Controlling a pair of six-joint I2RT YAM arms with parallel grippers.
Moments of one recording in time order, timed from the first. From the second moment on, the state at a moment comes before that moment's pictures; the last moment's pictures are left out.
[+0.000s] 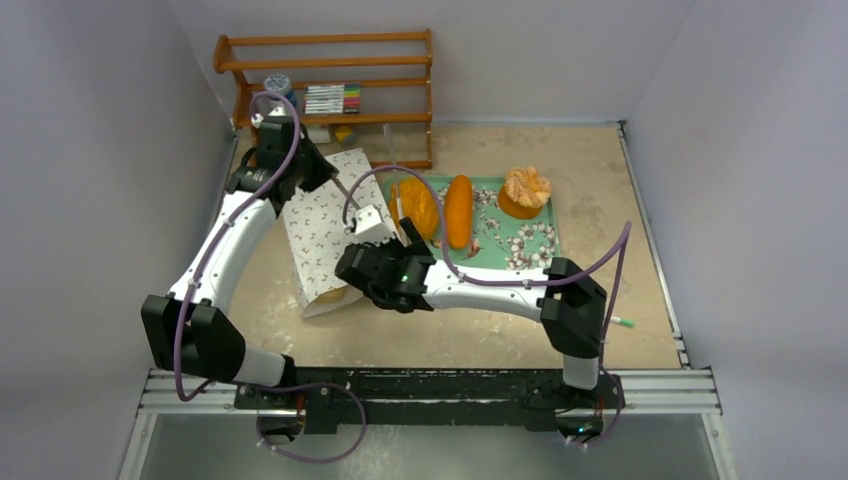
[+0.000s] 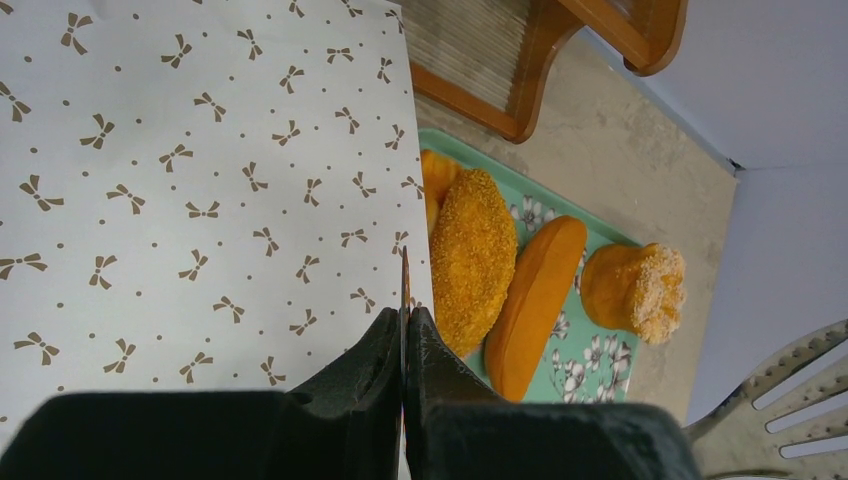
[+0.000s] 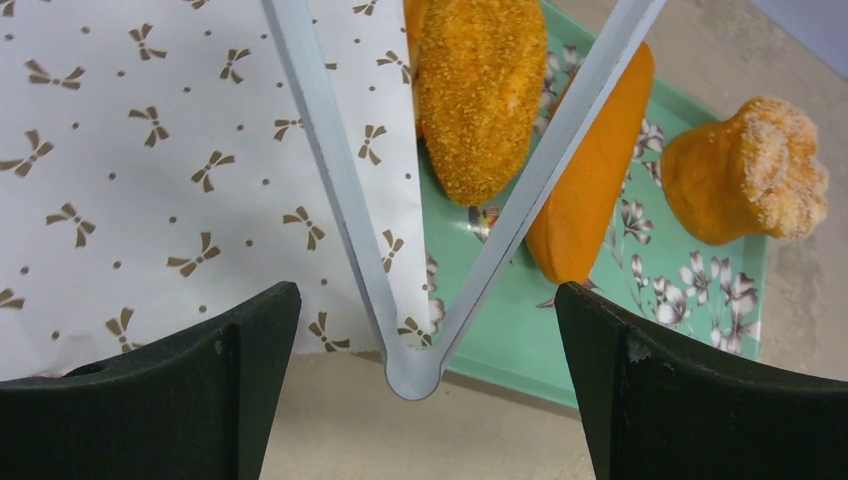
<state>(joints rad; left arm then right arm) -0.18 1.42 1.35 -0.55 0.00 -0.76 1.24 1.85 1.46 -0.47 0.98 0.34</state>
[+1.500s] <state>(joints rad) -0.18 1.44 1.35 -0.54 0.03 -0.76 1.22 1.85 1.38 -0.10 1.02 0.06</state>
